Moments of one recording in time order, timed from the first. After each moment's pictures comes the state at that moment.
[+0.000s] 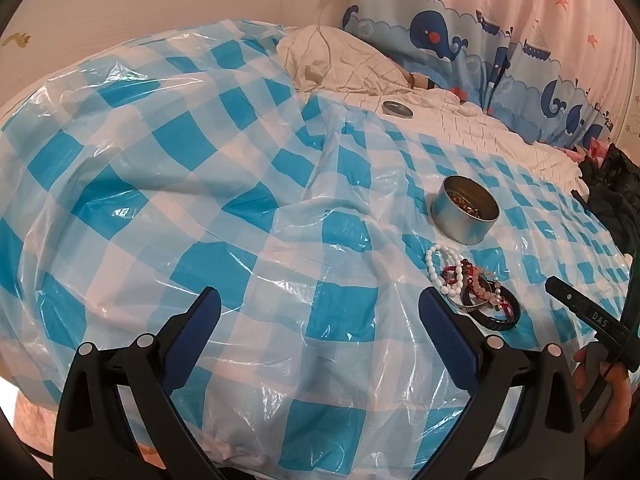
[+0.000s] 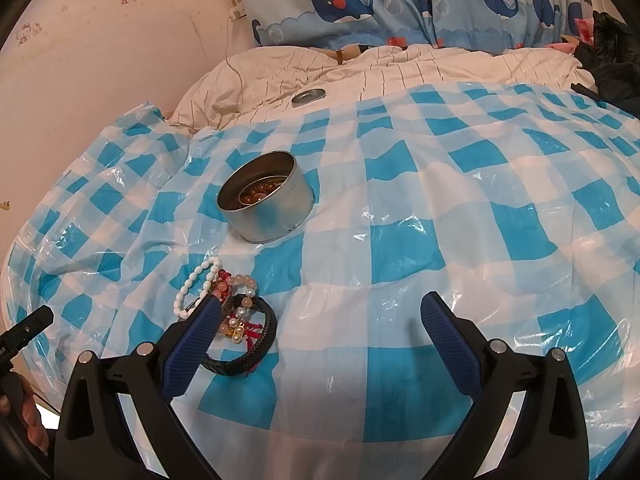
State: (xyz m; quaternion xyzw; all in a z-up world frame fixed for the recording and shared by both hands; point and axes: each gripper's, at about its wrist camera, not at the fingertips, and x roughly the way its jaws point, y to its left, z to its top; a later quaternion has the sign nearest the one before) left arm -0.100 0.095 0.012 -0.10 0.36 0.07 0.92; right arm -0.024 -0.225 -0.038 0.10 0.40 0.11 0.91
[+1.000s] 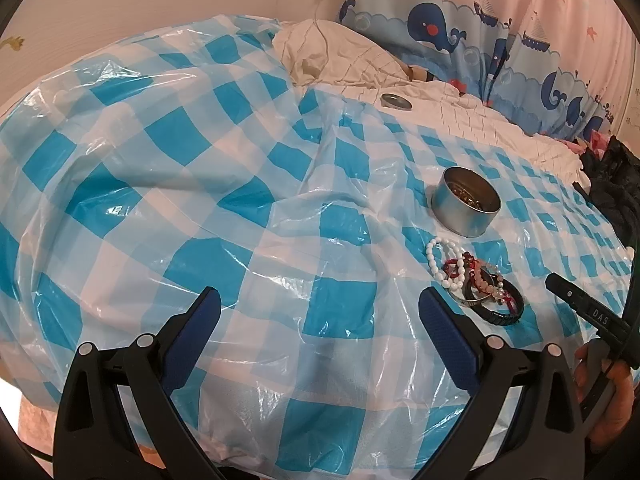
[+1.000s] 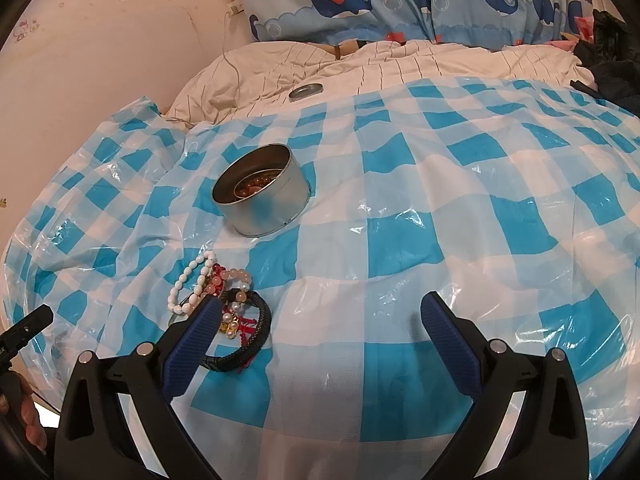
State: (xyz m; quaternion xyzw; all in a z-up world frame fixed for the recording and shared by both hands) left arm -0.095 0.090 0.006 -0.09 0.37 0.06 0.92; right arm -0.023 -0.228 -0.044 0.10 0.41 0.11 0.90
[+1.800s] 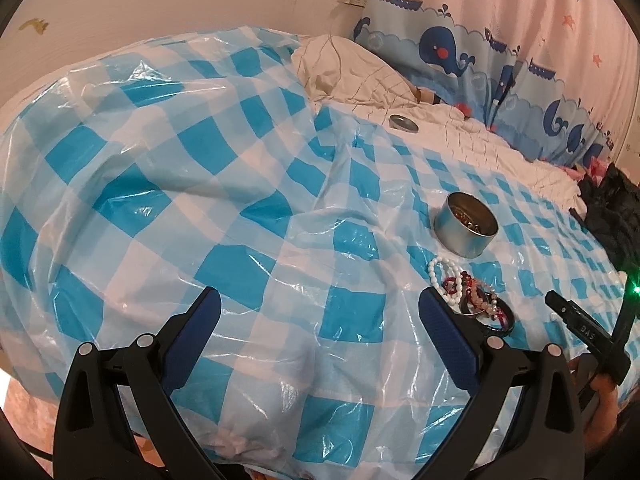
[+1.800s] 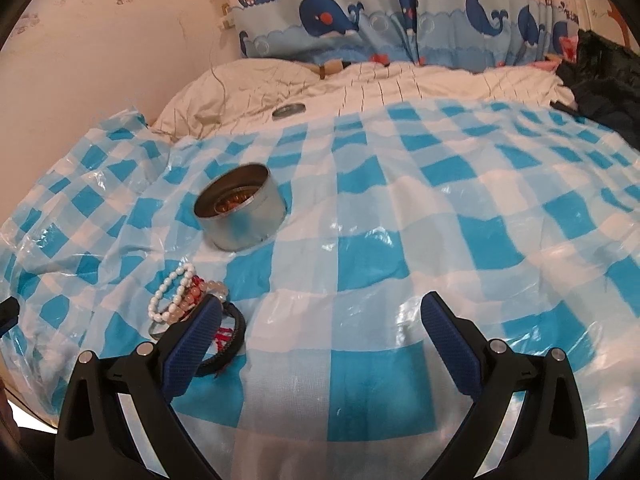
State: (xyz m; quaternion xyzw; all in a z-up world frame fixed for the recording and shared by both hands) left arm -0.115 0.114 0.021 -0.13 0.35 0.07 0.93; right arm -0.034 -0.239 -0.032 0.08 0.37 0.08 0.92
